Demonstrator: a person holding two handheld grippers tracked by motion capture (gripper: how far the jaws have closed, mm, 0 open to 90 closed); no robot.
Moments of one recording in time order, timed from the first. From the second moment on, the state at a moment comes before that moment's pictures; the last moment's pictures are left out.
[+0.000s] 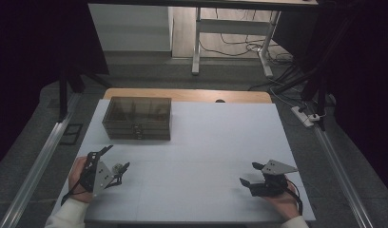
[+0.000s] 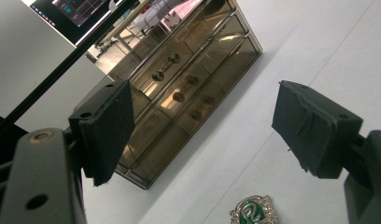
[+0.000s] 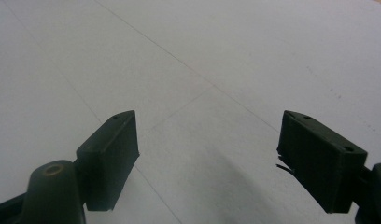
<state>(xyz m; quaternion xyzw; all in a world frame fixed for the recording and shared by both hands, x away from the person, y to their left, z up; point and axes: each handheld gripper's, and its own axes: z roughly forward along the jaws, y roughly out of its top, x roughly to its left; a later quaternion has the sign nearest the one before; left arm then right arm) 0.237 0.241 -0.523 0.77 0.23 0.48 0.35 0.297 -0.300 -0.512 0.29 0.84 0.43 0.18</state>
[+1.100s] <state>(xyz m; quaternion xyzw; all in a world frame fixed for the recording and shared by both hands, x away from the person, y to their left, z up) 0.251 0.240 -0.527 0.76 0.19 0.54 0.31 0.297 -0.299 -0.512 0.29 0.84 0.43 0.18</state>
